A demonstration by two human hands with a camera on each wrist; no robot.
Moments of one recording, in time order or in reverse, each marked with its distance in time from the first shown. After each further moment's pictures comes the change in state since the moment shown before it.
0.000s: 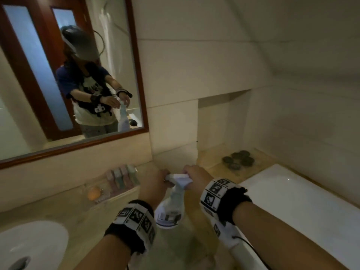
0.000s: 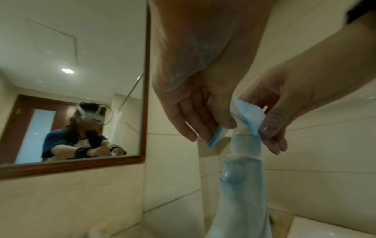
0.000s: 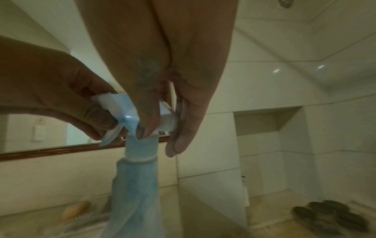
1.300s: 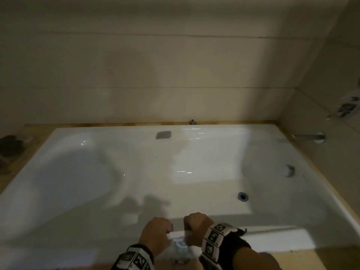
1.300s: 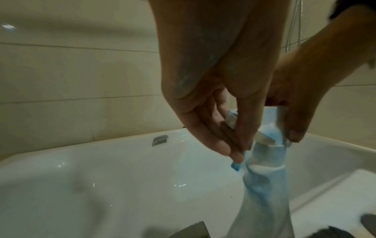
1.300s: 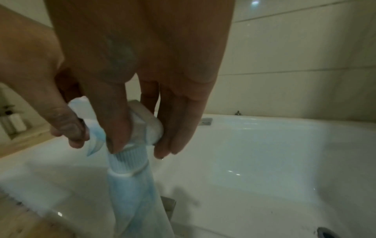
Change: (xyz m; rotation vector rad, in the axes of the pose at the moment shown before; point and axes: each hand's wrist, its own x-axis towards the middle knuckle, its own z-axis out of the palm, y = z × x) left_hand -0.293 0.428 0.401 0.306 -0.940 1.049; right_hand -0.577 0.379 0.132 0.415 -0.205 1.065
